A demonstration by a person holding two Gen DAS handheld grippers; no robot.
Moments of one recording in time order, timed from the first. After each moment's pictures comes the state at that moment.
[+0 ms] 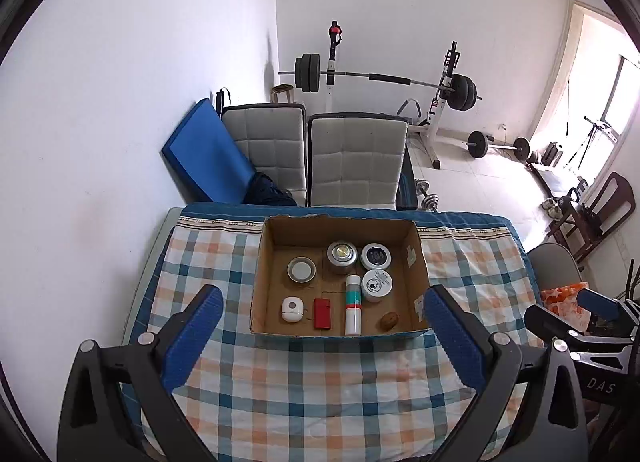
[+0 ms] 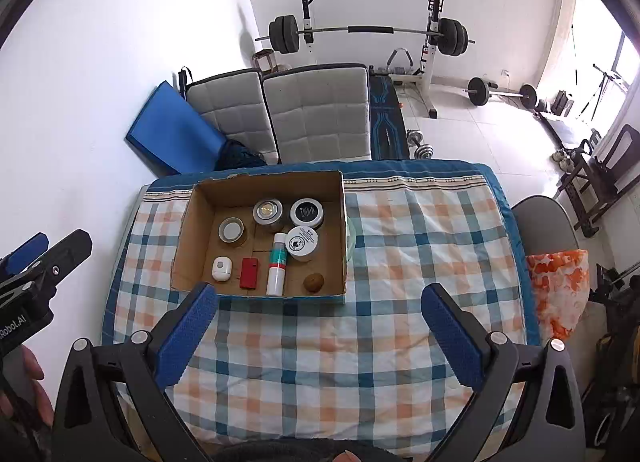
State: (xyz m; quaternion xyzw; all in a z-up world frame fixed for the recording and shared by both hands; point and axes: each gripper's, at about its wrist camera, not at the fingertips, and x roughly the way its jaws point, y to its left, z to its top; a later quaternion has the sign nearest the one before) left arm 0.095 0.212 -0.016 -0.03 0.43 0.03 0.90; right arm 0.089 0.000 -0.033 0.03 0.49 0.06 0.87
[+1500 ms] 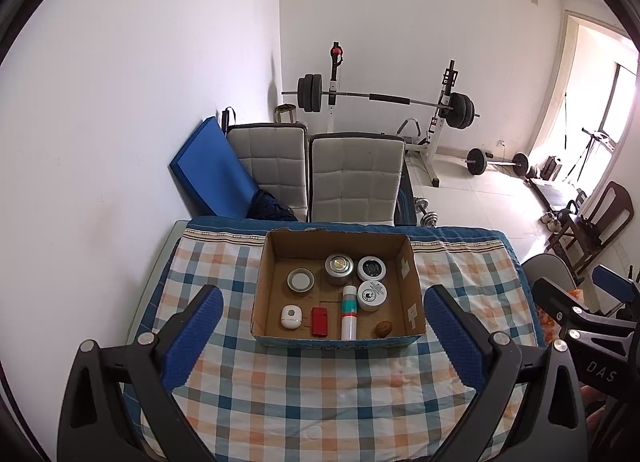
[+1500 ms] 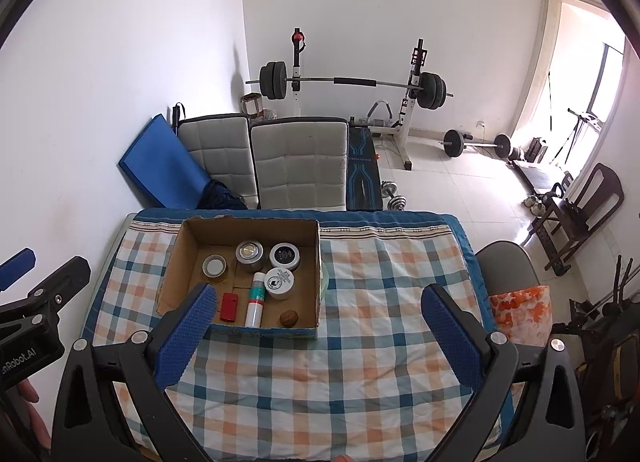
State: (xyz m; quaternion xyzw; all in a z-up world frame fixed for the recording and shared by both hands) left arm 0.067 0.203 0.006 -0.03 0.39 0.03 0.92; right arm 0.049 0.002 0.021 -0.02 0.41 0.03 0.91
